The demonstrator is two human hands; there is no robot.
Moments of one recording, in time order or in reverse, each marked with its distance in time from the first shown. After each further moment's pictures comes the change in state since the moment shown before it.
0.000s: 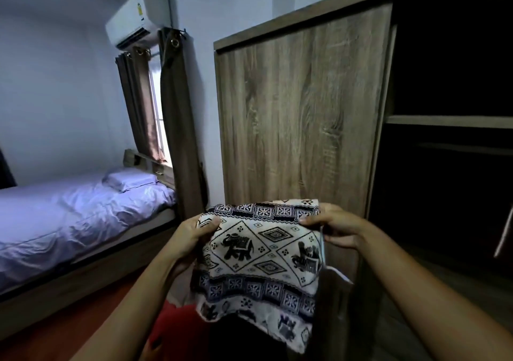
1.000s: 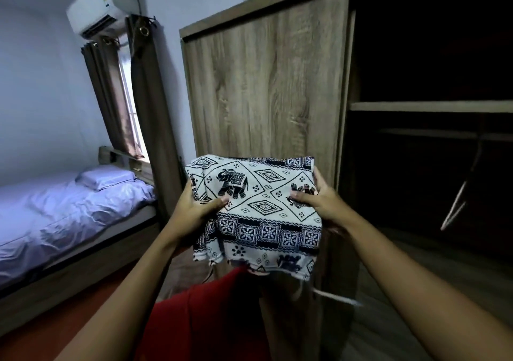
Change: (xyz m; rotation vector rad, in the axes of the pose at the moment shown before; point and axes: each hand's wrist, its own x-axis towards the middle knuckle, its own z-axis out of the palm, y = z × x) left_hand 0.020 0.017 0.068 0.145 -0.027 0.271; right_hand -0.034 -0.010 -0.019 -0.207 0.272 -0.361
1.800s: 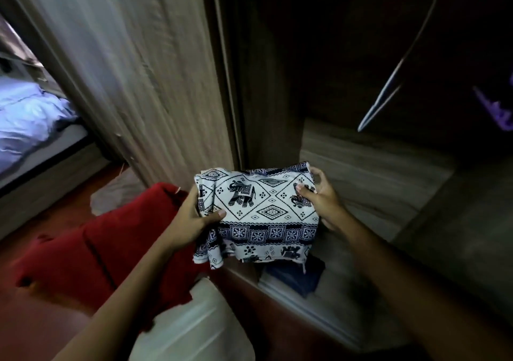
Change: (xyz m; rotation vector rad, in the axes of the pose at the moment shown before) left_hand -0.052 -0.215 0.216 0.233 -0.267 -0.451; right_hand -0.111 0.228 -0.229 0.015 0.369 0.429
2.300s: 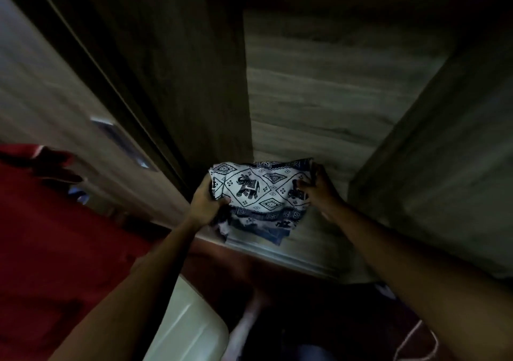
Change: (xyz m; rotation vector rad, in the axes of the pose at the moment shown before) left_hand 0.132 -0.266 0.194 0.136 -0.204 -0.169; right_hand 0.063 0.282 -0.115 -0.253 0.284 0.254
